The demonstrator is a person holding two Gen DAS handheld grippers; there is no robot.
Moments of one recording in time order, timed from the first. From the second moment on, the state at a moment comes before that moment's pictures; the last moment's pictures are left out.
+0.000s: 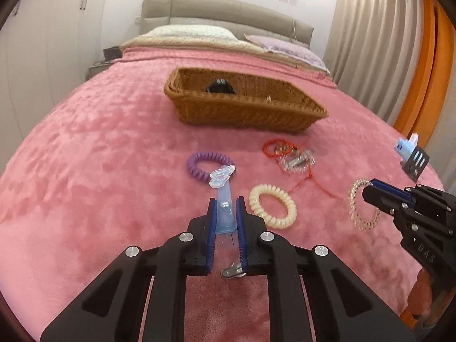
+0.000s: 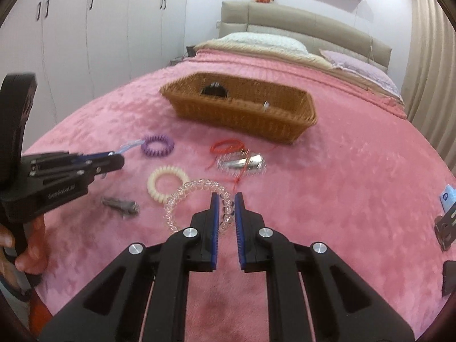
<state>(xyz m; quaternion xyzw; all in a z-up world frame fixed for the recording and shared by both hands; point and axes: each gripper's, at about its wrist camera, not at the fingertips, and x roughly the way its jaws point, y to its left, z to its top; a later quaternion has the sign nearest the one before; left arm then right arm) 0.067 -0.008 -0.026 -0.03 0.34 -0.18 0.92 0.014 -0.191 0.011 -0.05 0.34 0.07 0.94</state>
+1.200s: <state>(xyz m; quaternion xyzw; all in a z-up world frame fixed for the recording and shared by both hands) 0.267 -0.099 0.007 0.02 0.32 -0.19 0.93 0.263 -0.242 0.009 0.02 0.38 0.00 0.93</state>
